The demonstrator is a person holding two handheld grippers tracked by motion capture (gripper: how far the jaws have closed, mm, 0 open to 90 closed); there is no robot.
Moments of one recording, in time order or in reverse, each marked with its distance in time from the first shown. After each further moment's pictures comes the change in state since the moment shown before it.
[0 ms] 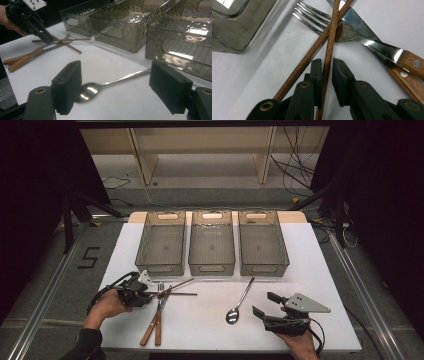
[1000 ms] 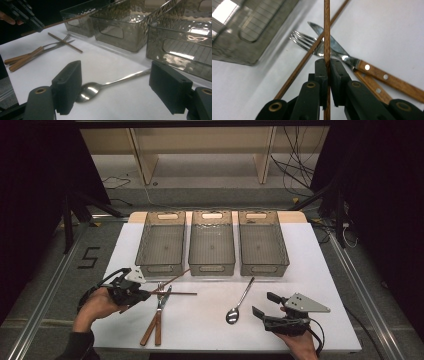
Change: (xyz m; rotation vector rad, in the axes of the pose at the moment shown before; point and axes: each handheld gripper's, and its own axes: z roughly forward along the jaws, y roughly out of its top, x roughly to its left) left arm -0.006 0.002 -0.050 -0.154 -0.033 -0.002; right arm 0.000 0.000 0.000 0.001 0.007 -0.003
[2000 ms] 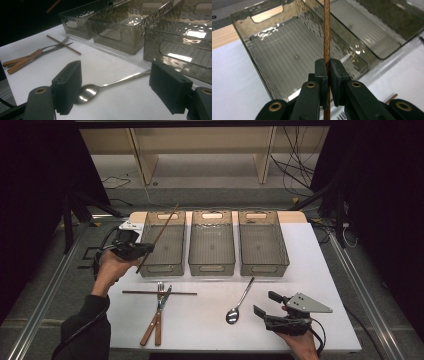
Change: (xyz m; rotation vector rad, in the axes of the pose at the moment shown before) left arm 0.075 0.071 -0.016 -0.270 0.164 -0.351; right arm -0.001 0.001 -0.002 -0.017 -0.010 0.005
